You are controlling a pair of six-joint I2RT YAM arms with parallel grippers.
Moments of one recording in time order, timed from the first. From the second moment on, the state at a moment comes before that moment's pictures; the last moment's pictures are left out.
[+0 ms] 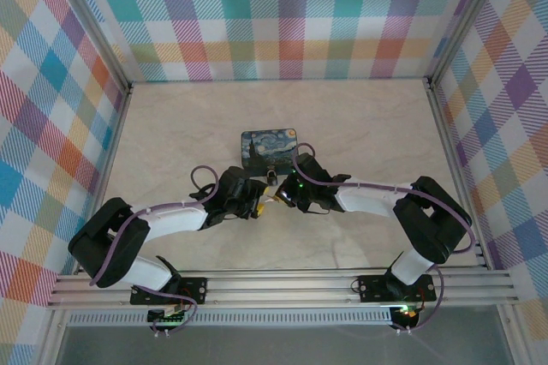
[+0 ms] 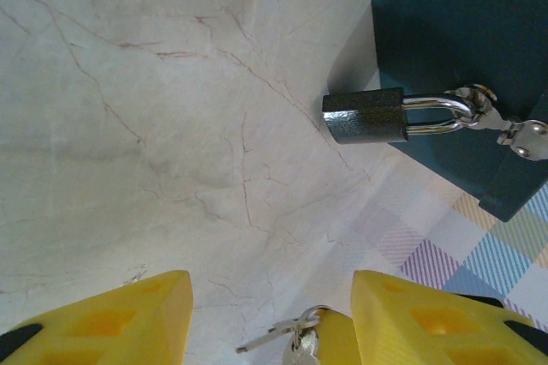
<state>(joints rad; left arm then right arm) -0.70 1.43 0.56 0.11 0.11 -1.82 0.81 1.61 0.82 -0.05 -0.22 1.37</state>
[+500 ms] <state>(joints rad) -0.70 1.42 0.56 0.13 0.12 -1.84 0.81 1.61 0.82 -0.02 -0.22 1.38</state>
